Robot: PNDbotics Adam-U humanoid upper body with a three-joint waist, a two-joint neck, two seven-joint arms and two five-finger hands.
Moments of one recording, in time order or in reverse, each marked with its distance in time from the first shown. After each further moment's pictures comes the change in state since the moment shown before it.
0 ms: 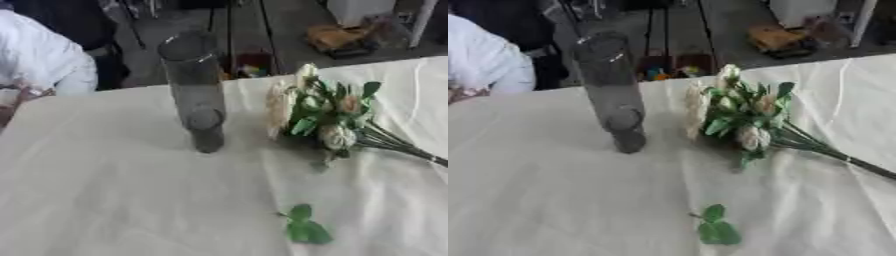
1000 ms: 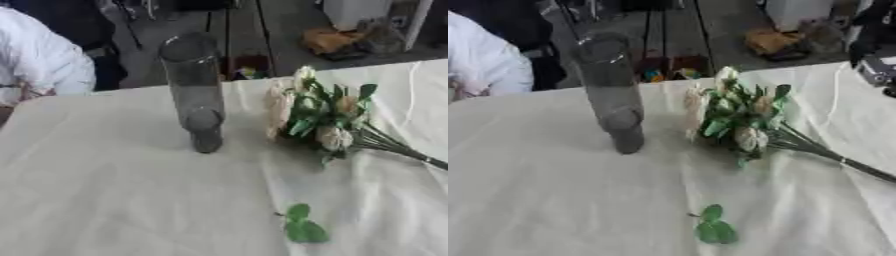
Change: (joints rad) left arm 0.000 0.011 -0.012 0.000 0.000 0.006 -0.018; right arm -0.039 -0.293 0.166 0.139 0.031 0.181 0.618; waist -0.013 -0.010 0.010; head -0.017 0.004
